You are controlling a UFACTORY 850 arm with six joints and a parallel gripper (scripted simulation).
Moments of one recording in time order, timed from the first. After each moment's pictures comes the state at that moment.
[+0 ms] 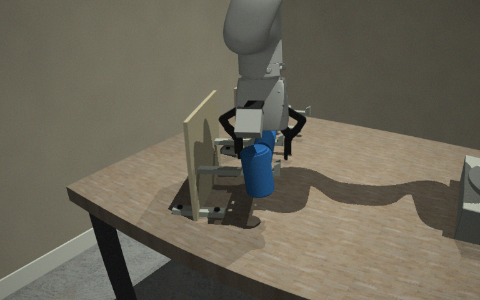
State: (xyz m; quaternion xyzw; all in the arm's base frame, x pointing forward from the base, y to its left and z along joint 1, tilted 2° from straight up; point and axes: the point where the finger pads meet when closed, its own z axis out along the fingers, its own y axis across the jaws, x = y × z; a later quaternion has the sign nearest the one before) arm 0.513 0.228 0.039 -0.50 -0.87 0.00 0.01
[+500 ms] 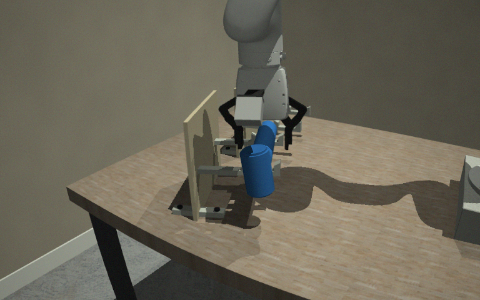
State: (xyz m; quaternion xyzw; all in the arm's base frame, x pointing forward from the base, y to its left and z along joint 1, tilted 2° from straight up) arm 0.512 0.227 0.060 -0.50 -0.87 0.00 0.02
